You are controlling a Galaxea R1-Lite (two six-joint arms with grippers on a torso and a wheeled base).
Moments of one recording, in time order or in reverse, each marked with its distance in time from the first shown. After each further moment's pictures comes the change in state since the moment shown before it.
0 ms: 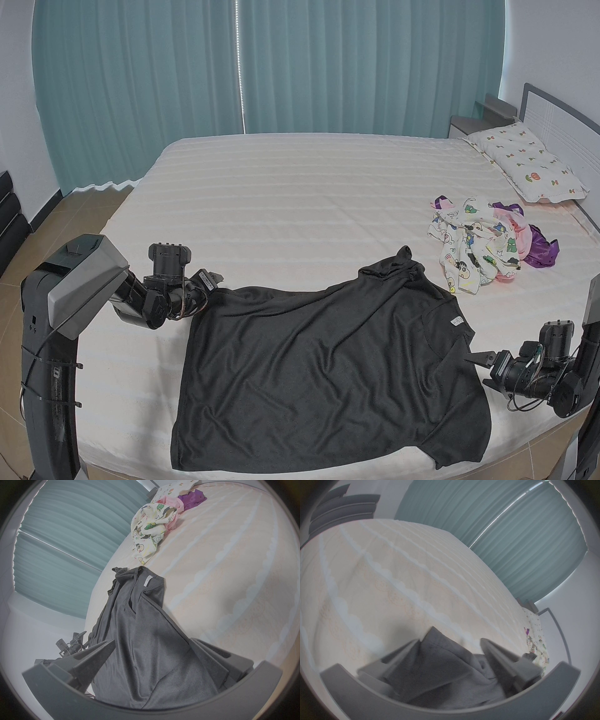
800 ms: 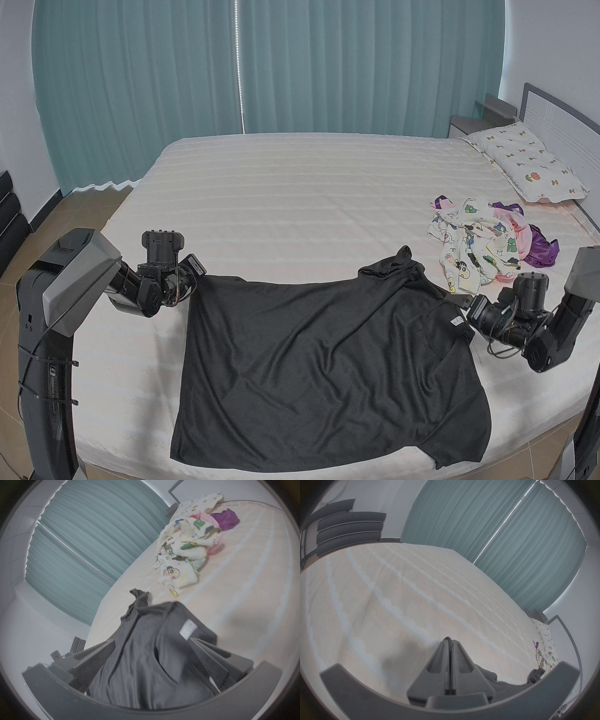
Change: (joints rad) left arm 0.032 -0.011 -0.071 0.018 0.159 0.047; right arm 0.097 0.054 -0.465 0.185 -0.126 -0.006
